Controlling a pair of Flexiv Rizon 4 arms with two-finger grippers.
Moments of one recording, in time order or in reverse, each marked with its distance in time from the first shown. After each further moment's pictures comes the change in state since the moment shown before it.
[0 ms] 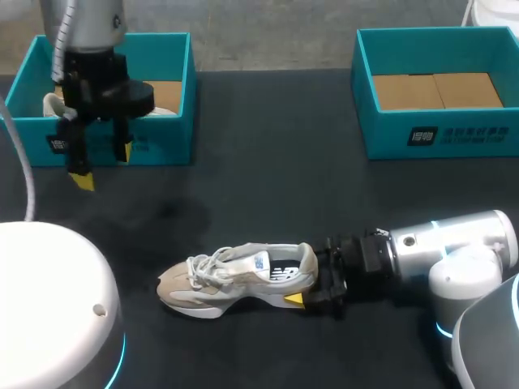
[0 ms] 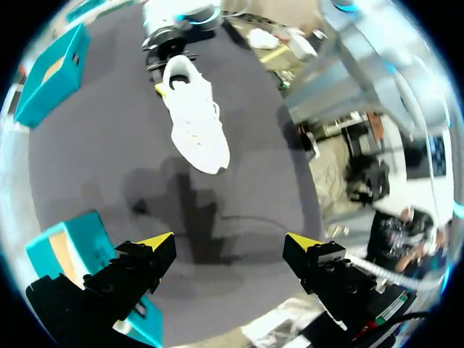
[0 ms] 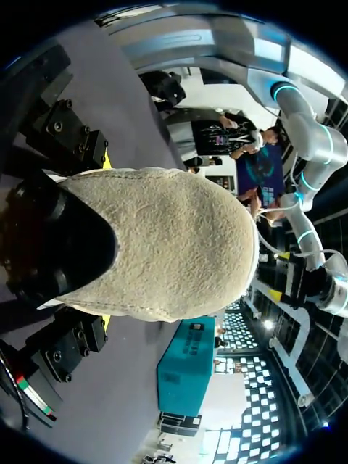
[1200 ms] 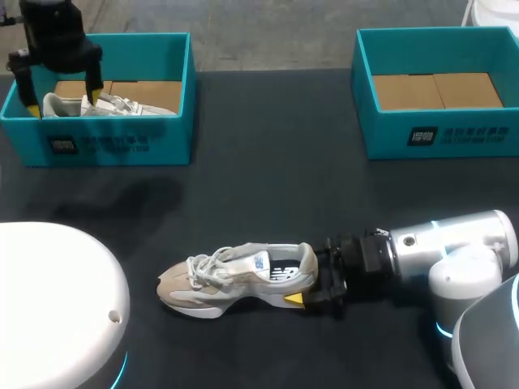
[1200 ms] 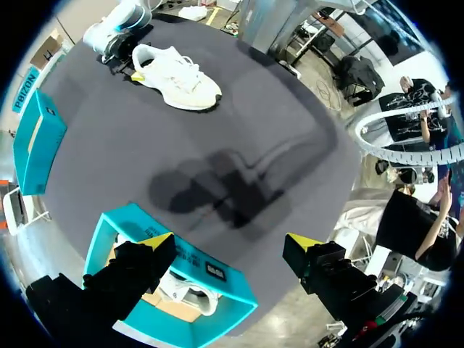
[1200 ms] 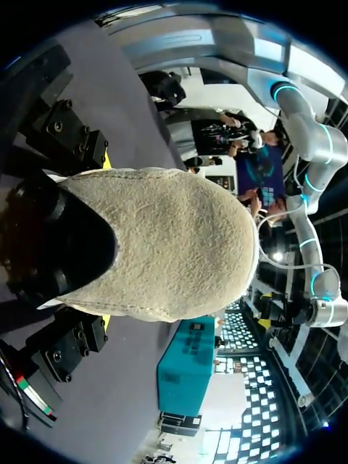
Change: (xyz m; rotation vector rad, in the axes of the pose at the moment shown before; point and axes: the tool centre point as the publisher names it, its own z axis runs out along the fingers) left arm -0.094 0.119 -0.054 -0.174 -0.120 0.595; right arm 0.000 0.000 0.000 0.000 0.000 0.000
